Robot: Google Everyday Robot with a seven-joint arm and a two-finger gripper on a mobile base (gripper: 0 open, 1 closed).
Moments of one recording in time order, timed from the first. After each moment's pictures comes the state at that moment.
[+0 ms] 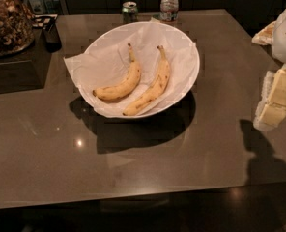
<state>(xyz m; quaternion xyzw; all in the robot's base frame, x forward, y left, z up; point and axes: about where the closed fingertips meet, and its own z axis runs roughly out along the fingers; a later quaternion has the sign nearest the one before) 0.438 -0.216 0.978 -0.60 0.78 -0.04 0.16</state>
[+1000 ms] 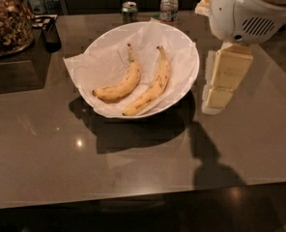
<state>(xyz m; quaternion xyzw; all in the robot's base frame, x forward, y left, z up) 0.448 -0.110 1.021 -0.68 0.70 -0.08 0.21</state>
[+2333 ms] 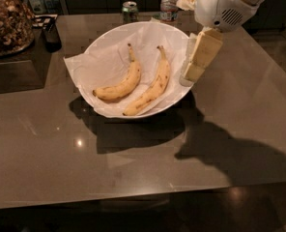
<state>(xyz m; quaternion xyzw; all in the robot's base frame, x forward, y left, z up) 0.530 -0.085 1.005 -0.68 0.66 0.03 0.30</state>
